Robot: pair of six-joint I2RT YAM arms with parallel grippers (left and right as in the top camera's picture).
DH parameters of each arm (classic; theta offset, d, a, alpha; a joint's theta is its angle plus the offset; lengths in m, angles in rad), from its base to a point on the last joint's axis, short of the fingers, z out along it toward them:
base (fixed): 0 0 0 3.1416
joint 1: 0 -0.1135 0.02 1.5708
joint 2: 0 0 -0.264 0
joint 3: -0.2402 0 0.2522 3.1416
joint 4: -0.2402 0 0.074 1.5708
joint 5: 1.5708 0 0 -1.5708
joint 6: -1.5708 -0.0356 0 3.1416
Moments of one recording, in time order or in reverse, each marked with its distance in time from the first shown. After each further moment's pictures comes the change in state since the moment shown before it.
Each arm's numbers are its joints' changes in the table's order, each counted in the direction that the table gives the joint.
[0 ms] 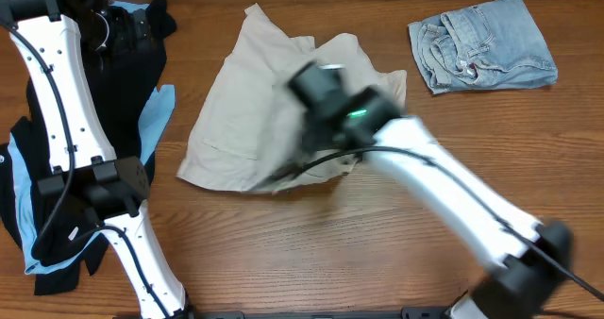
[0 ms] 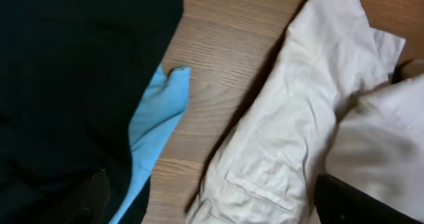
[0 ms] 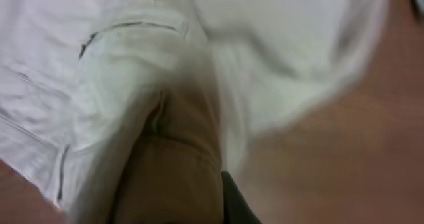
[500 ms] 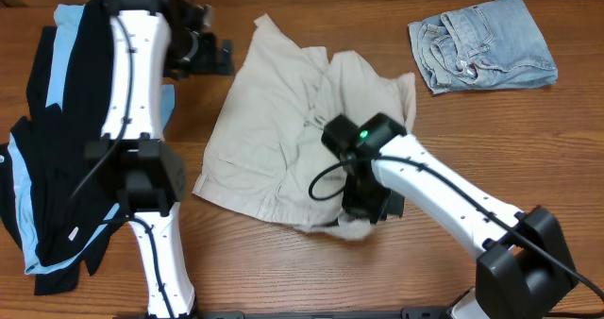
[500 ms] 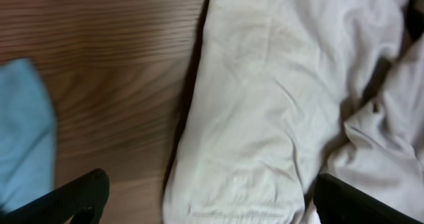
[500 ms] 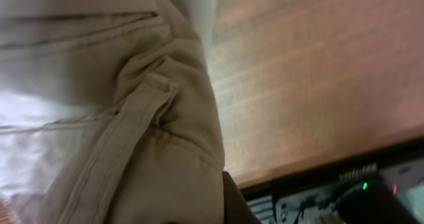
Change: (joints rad) left arm 0.258 0.000 0.393 0.206 0.014 -0.077; right arm -0.007 -0.008 0.410 -0.185 -0.207 -0.347
